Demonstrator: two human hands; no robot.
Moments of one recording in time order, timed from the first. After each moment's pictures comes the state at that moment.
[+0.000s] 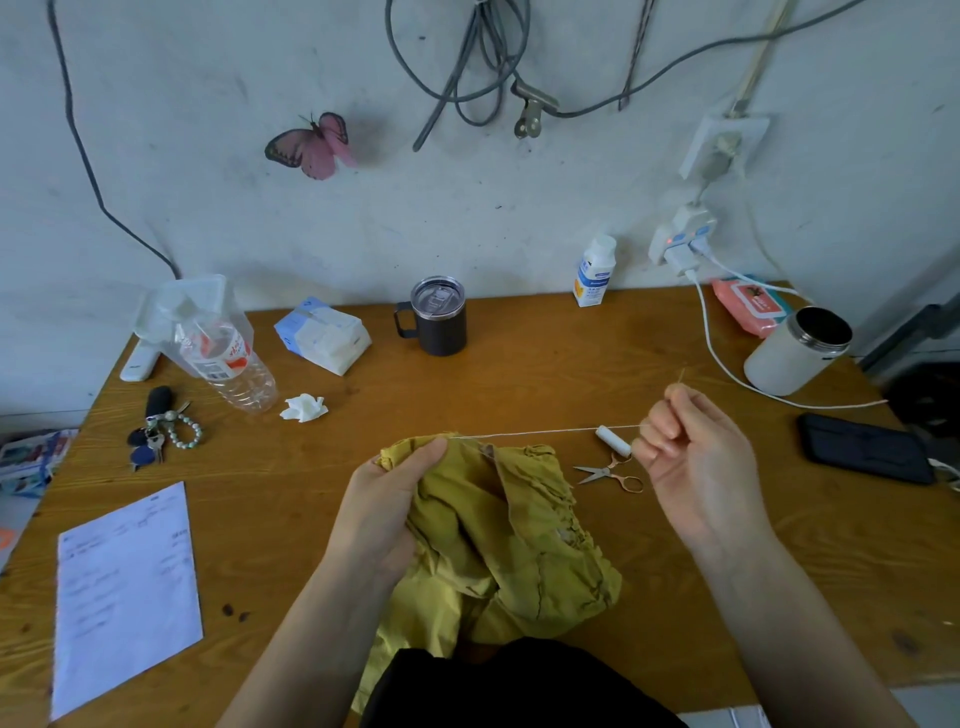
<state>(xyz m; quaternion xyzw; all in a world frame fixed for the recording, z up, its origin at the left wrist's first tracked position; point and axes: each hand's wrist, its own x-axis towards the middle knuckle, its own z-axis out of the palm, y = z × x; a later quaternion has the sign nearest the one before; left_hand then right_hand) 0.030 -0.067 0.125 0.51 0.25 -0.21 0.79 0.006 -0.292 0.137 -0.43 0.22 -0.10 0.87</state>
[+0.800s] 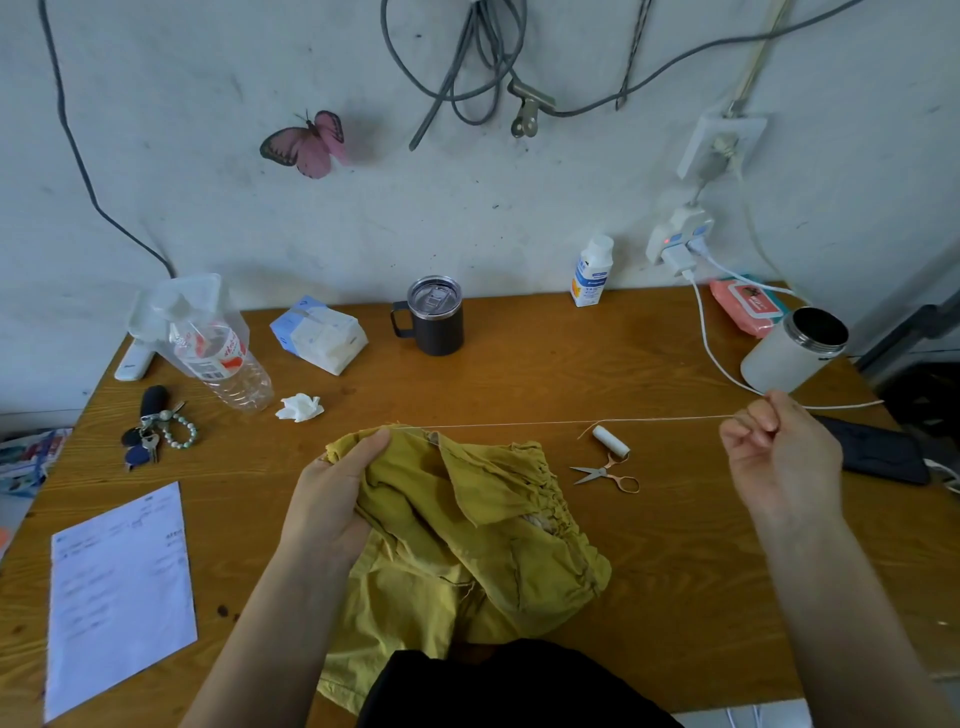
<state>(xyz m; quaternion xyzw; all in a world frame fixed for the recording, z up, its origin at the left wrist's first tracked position) 0.050 -0.038 0.110 0.50 0.32 -0.15 0.80 0.009 -0.357 0.125 -0.35 0.34 -0.24 0.84</state>
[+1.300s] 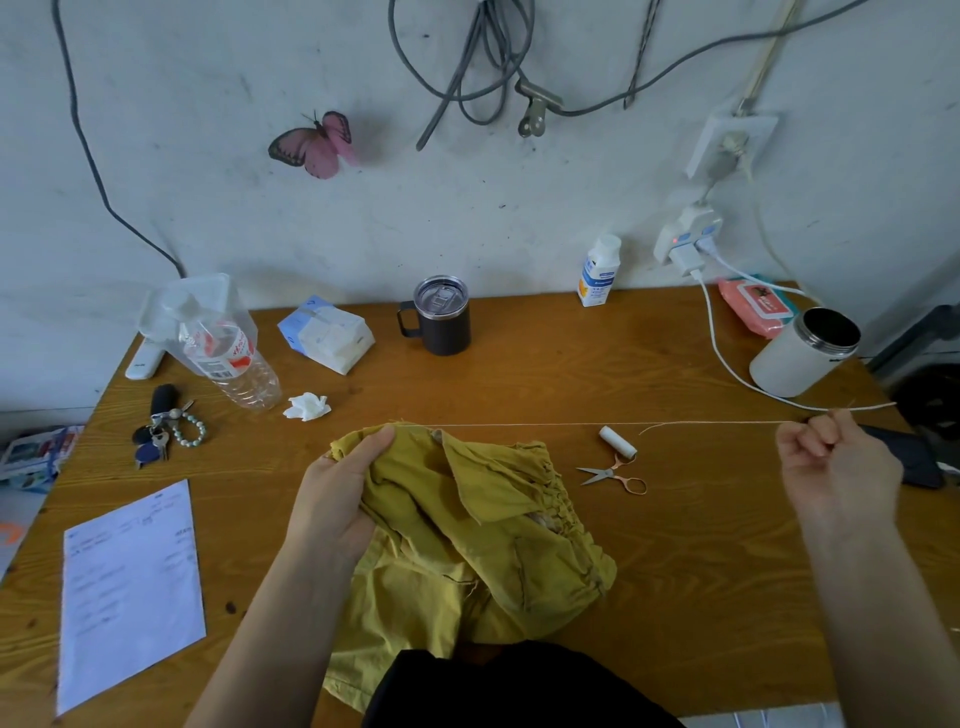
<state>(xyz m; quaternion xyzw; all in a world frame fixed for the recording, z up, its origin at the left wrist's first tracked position) 0.052 -0.037 0.109 0.49 0.32 -0.14 0.80 0.003 -0.392 0.110 -0.29 0.36 -0.32 0.82</state>
